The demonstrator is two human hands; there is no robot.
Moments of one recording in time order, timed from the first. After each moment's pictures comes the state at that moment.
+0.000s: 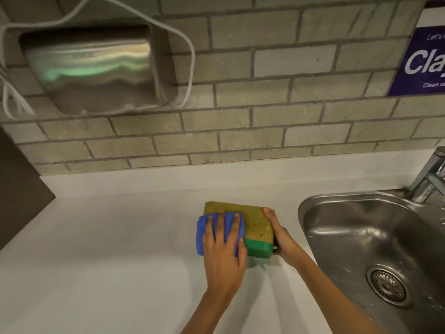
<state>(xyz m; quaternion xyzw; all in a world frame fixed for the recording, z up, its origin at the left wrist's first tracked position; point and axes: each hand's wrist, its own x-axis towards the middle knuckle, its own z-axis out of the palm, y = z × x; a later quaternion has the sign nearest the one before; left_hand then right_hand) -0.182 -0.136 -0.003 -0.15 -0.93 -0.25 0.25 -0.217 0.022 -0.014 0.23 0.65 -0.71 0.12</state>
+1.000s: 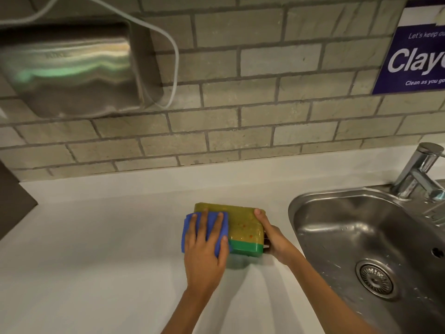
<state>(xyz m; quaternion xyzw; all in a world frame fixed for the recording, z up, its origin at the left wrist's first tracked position) -0.199 -0.151 0.000 -0.16 -0.93 -0.23 0.24 -0.216 0.027 -0.006 0.23 0.64 -0.72 0.12</state>
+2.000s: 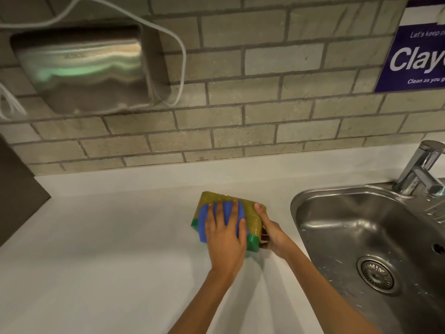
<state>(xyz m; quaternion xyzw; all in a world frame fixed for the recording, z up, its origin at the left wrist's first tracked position) -0.190 -0.112 0.013 -0.10 -0.94 -0.25 0.19 -0.211 0.017 -0.004 0.24 0.64 -0.72 0.11</state>
